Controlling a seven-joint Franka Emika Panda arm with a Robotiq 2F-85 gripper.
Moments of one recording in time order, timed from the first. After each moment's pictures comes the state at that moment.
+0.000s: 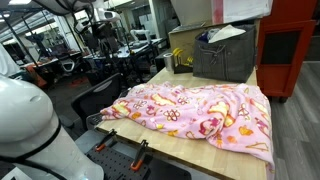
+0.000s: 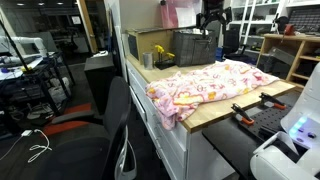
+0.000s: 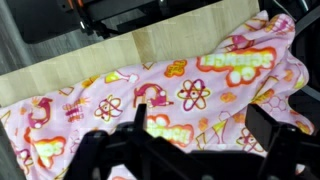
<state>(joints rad) 0.00 -0.38 0.24 -2.39 0.05 1.89 0.51</state>
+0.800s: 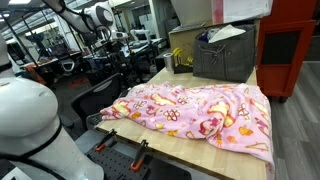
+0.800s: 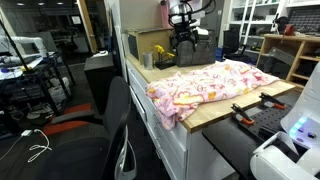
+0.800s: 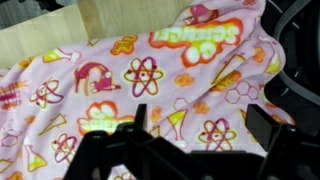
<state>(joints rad) 0.12 0.12 0.26 -2.09 -0.04 2.02 0.67</state>
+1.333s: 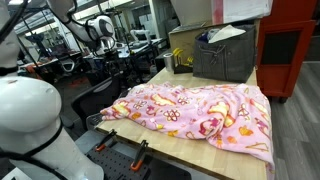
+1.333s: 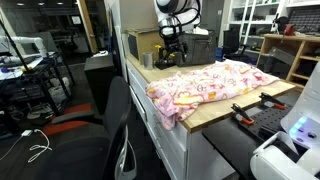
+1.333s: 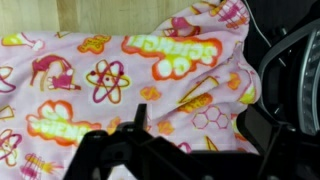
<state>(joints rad) 0.22 0.28 0.24 -1.98 -0.02 2.01 0.55</state>
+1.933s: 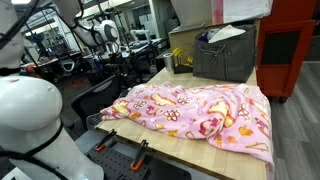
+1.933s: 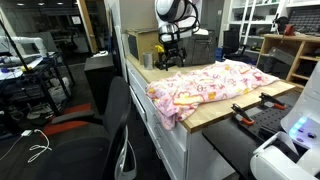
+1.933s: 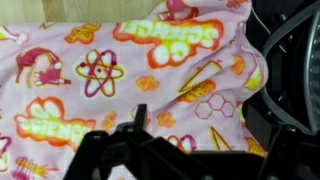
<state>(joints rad) 0.25 0.36 0.18 -1.95 -0.02 2.09 0.58</state>
